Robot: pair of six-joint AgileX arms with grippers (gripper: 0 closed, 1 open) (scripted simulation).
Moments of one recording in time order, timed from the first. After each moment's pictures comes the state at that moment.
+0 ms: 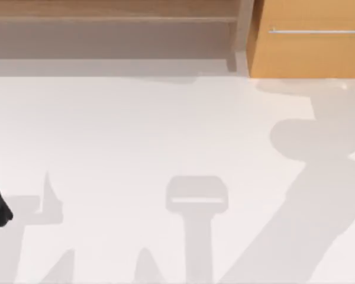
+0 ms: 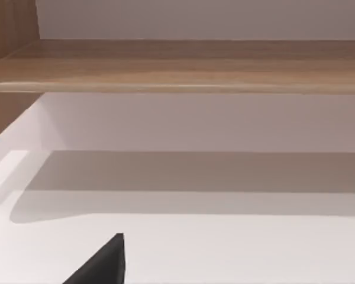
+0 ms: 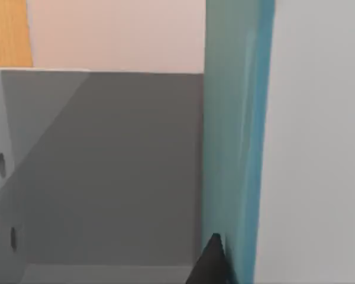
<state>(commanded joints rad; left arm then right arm) 0.00 0.00 0.00 0.00 0.00 0.00 -0.40 2.07 1.52 0.55 -0.37 -0.01</state>
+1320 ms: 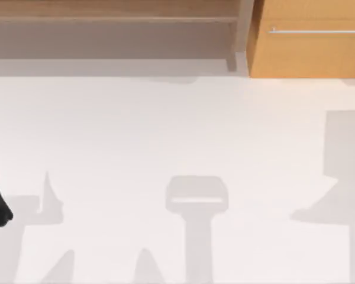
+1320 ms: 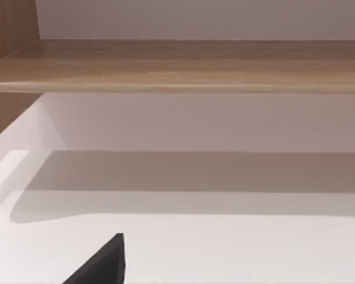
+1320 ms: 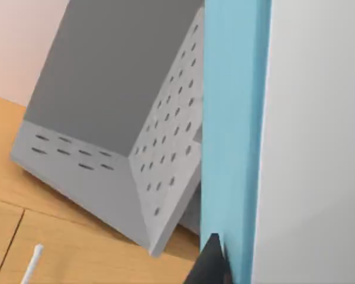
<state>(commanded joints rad) 0.00 0.00 0.00 0.00 0.00 0.00 -0.62 1.30 0.64 0.45 -0.47 1.01</state>
